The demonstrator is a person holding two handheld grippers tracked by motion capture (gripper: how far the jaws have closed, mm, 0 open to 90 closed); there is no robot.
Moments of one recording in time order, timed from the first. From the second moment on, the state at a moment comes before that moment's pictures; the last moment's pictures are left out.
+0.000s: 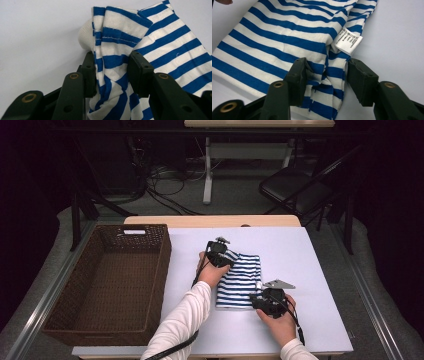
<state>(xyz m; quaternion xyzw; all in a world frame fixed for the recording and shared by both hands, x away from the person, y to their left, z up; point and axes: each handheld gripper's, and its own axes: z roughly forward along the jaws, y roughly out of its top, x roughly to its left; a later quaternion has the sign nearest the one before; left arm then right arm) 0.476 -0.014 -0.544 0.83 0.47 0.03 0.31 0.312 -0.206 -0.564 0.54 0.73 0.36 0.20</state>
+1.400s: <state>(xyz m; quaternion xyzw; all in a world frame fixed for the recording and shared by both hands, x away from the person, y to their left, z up) 0.477 -0.013 -0.538 0.82 0.47 0.02 0.32 0.312 -0.209 -0.563 0.53 0.73 0.39 0.16</state>
